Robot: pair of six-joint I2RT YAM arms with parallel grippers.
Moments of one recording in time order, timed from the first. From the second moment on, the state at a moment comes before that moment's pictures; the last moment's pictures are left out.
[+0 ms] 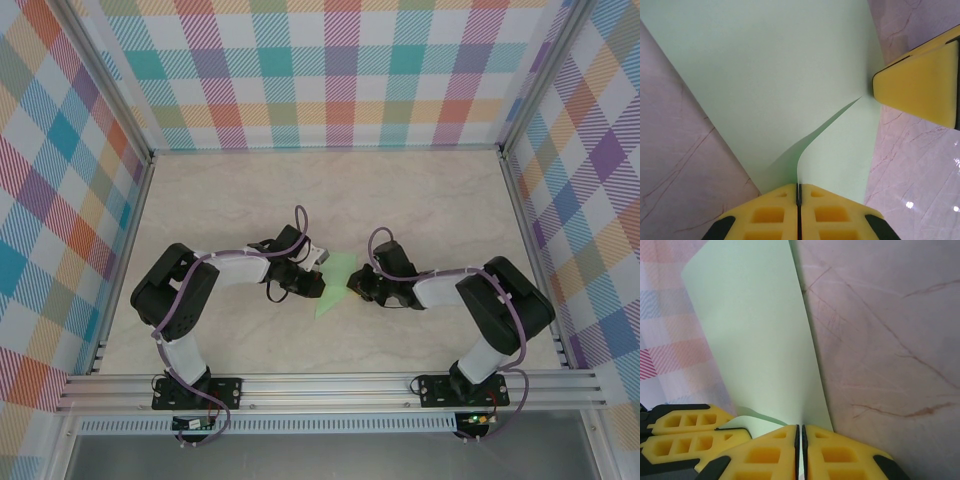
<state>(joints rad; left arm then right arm) -0.63 1.79 0.92 -0.27 0.47 -0.23 0.59 1.62 0.55 0.24 -0.38 1.13</state>
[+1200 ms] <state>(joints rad) -0.63 1.79 0.92 -0.27 0.47 -0.23 0.53 1.52 0.63 0.10 -0.47 1.00</state>
